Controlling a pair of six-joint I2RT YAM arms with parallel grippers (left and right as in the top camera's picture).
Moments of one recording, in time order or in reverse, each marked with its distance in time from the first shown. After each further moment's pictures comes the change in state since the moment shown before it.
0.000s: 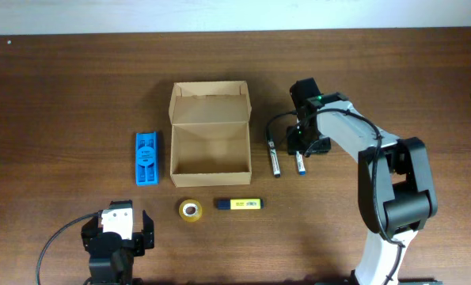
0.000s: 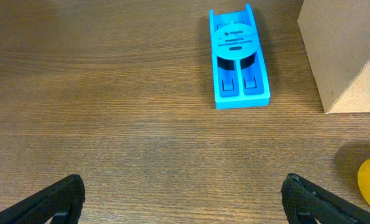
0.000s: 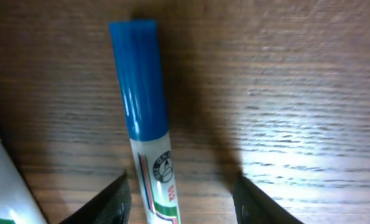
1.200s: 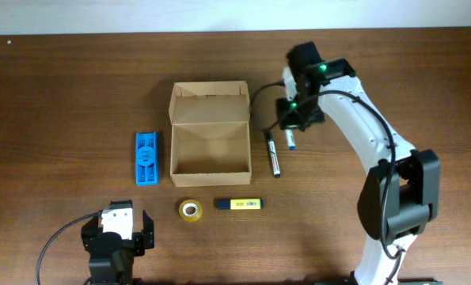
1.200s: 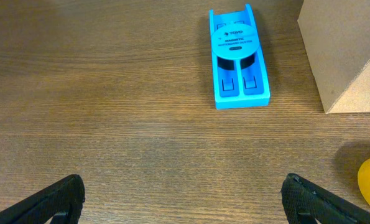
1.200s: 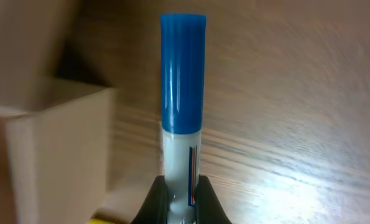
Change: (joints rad) left arm 0.000 0.000 0.000 0.000 0.000 0.000; right arm 0.055 -0.030 0.380 -0.285 -0.155 -0.116
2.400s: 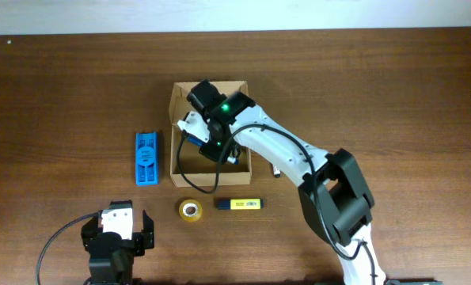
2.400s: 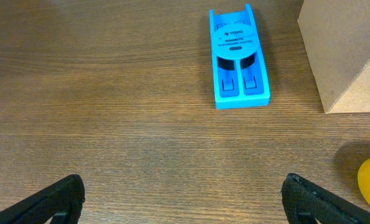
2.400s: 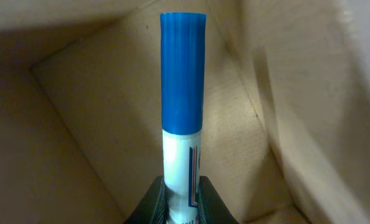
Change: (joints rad) left arm 0.000 0.000 0.000 0.000 0.000 0.000; right arm 0.402 0.190 0.096 0.137 0.029 -0.539
